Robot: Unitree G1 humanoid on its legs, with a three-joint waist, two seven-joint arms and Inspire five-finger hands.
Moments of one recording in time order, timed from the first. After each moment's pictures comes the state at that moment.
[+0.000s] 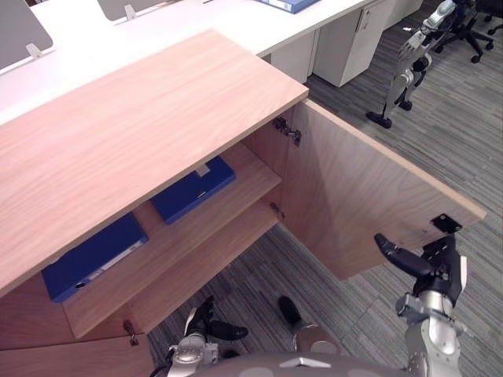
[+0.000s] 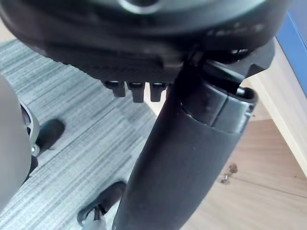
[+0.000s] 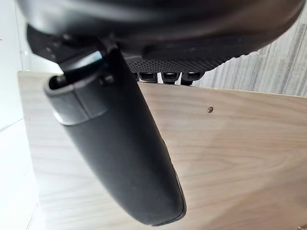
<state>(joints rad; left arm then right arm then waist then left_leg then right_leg) 0.14 -0.02 0.13 0.91 0.17 -0.07 0.04 0.45 -0.03 -0.29 -0.14 0.28 -0.11 -0.15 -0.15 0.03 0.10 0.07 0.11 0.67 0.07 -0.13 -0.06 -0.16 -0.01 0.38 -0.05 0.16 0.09</state>
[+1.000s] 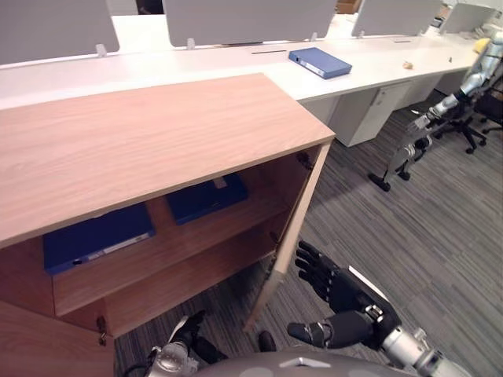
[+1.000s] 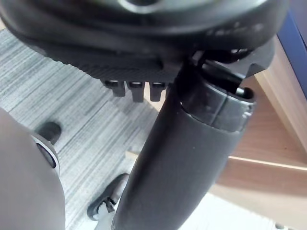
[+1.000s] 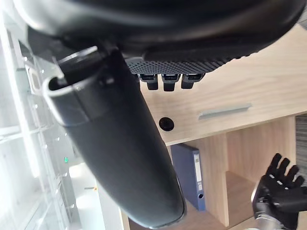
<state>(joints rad) 0.11 0.19 -0.10 1.02 0.23 -0.08 -0.02 0.73 -0.56 0.17 -0.50 0.53 -0.05 0.39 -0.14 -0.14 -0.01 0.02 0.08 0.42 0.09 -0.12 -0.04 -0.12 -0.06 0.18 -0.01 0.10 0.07</state>
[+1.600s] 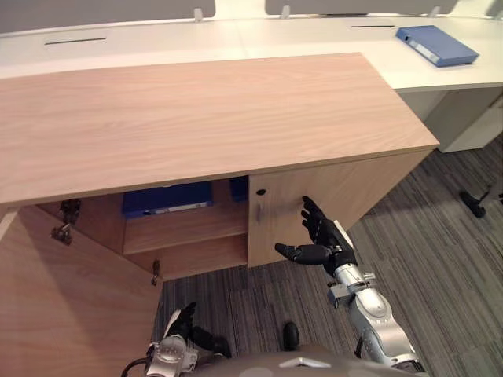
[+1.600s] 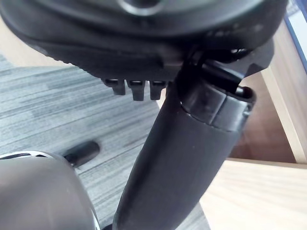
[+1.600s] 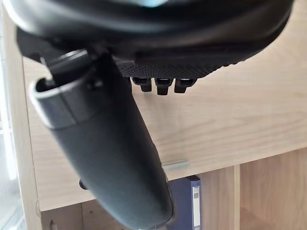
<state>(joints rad) 0.08 0.15 0.03 1.04 0.18 -0.09 0.05 0.16 -0.20 0.17 0.13 0.24 -0.12 0.06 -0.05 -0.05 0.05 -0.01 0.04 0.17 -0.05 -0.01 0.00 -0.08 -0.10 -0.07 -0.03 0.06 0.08</state>
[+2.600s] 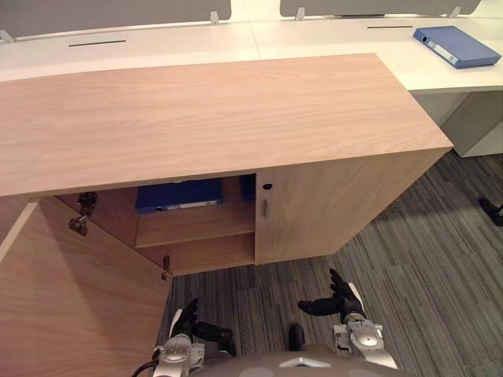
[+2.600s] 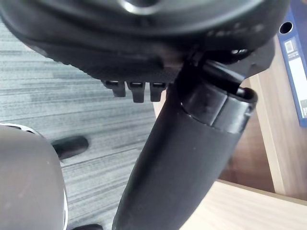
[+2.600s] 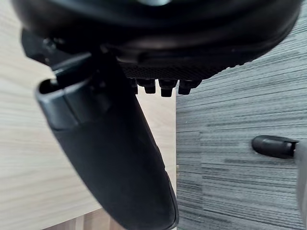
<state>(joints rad) 0.10 0.09 0.07 0.99 0.08 -0.08 0.08 0.15 -0.09 0.00 0.72 -0.04 -0.08 -0.07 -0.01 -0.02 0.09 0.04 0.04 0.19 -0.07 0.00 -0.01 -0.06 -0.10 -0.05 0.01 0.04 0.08</state>
